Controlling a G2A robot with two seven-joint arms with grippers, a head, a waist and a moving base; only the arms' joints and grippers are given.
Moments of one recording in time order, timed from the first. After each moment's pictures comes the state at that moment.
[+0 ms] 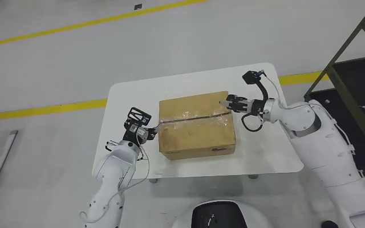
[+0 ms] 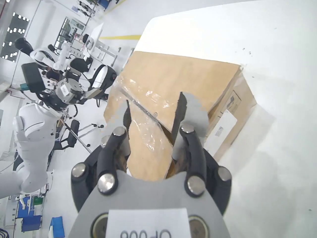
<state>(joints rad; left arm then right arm) 1.21 -1.21 -1.42 -1.82 1.63 -0.30 -0.46 -0.81 -1.21 1.26 -1.34 -0.33 -0.24 0.87</state>
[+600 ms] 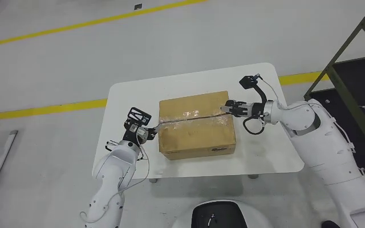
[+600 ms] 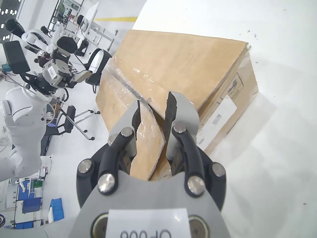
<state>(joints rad) 1.21 -1.21 -1.42 -1.82 1.63 -0.30 -0.46 -0.79 -1.20 1.24 -1.31 -0.31 -0.31 0.95</state>
